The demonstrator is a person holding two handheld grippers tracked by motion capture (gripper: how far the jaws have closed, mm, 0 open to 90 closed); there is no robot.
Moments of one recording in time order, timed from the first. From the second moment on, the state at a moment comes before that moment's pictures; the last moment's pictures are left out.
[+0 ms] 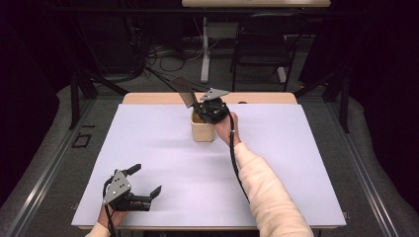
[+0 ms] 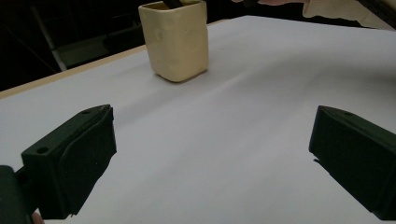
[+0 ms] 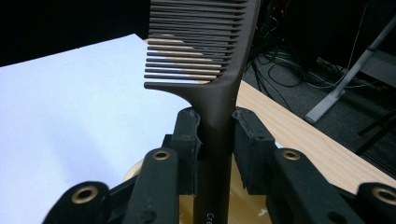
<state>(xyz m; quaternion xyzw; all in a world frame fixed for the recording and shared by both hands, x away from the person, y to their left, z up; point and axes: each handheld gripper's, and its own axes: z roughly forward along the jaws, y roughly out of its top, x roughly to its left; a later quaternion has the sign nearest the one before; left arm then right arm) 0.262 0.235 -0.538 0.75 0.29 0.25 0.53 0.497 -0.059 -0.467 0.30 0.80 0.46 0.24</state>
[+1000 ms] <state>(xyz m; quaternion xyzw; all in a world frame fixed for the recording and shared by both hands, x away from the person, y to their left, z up) 0.262 0.234 -0.538 0.75 0.29 0.25 0.53 0.498 -0.055 -0.473 0.29 0.83 0.43 0.22</state>
